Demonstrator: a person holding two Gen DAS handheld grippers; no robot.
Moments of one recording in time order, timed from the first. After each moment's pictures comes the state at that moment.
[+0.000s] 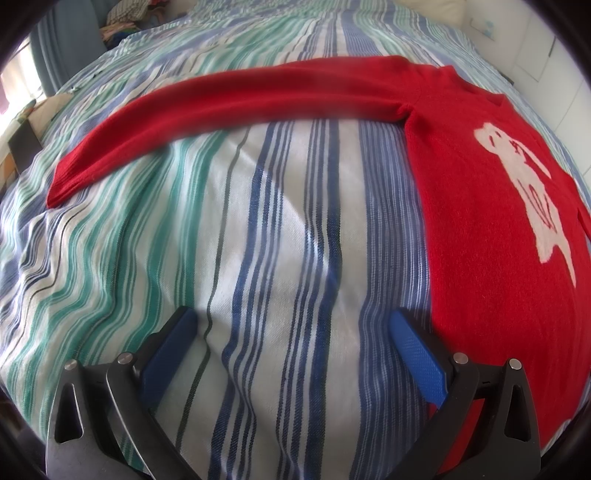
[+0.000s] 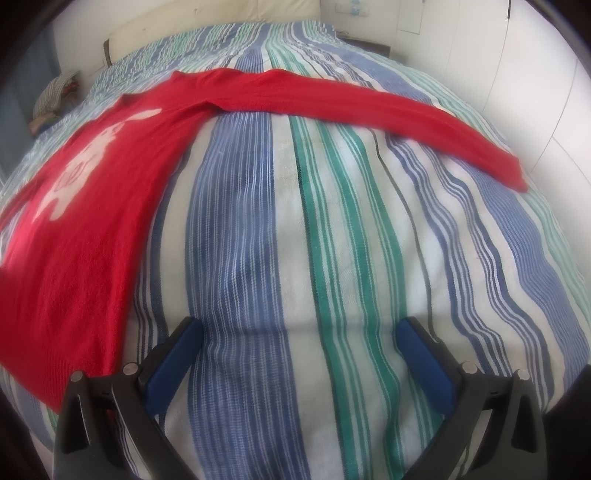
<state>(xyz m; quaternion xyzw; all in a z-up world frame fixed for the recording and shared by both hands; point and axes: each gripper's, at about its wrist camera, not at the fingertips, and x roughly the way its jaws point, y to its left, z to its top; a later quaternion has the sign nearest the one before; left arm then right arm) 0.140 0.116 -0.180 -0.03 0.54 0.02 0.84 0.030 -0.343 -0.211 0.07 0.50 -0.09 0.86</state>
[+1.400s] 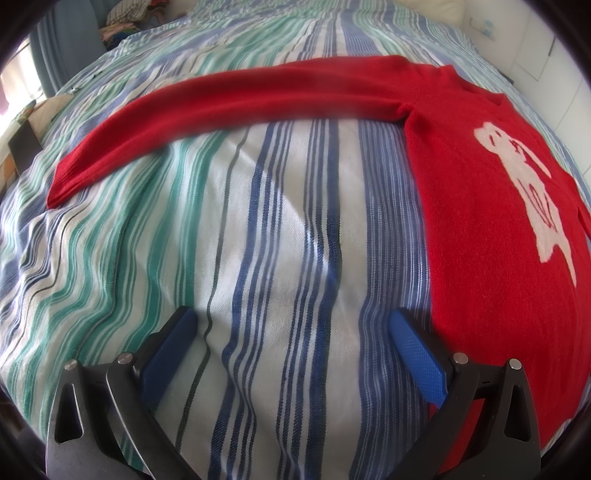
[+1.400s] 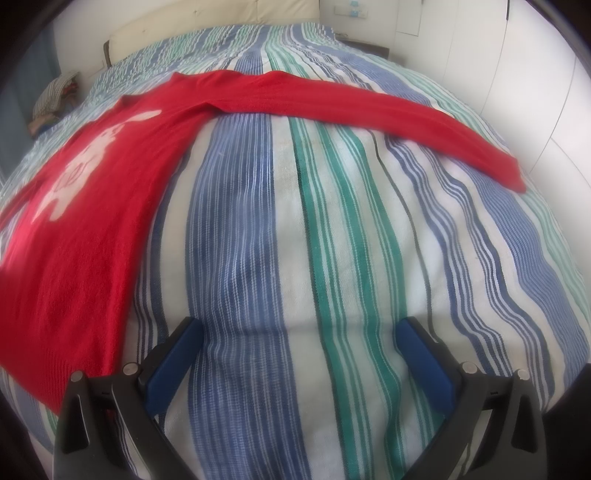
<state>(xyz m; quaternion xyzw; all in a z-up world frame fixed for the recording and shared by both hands) 0.141 0.115 -0.180 -0.03 0.54 0.02 0.84 0.029 -0.342 -0.210 0.06 0.50 -0.10 0.86</state>
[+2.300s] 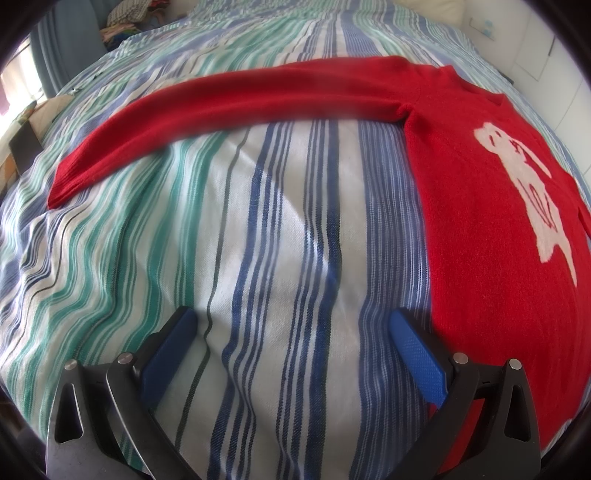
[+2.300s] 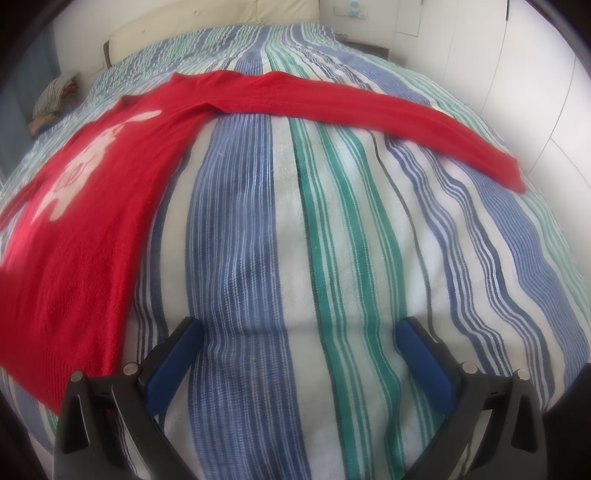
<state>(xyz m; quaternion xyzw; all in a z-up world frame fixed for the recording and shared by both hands) 0.141 0.116 -0.181 -0.03 0.53 0.02 0.84 0.029 -0.341 -0.210 0.06 0.50 -0.10 0.86</state>
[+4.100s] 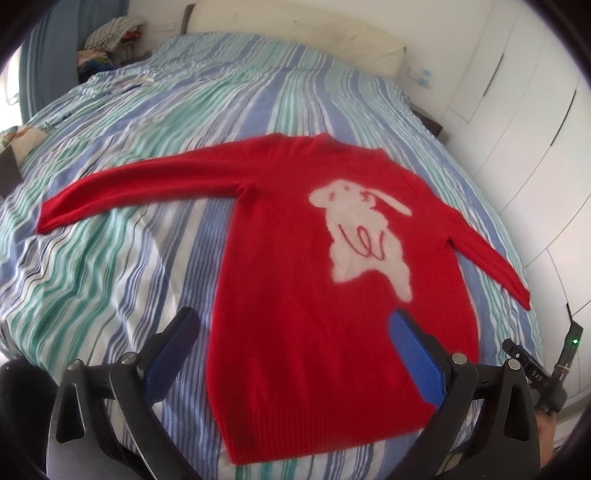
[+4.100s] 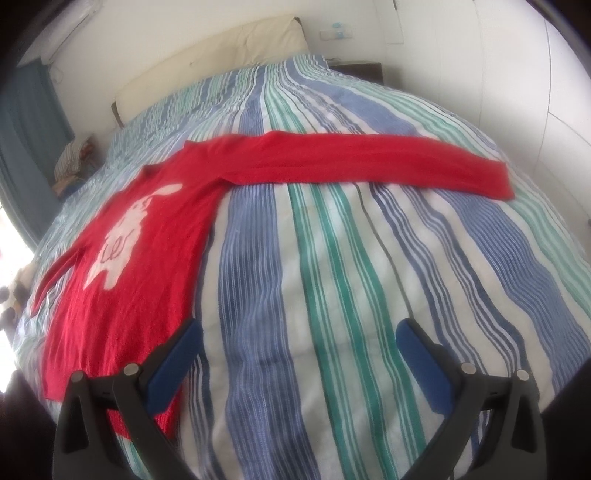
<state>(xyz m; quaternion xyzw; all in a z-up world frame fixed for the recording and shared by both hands) 0.082 0.039 -0.081 -0.09 0.44 -0.08 0.89 0.008 -0.361 -0.167 0.16 0.42 -0.07 0.89</state>
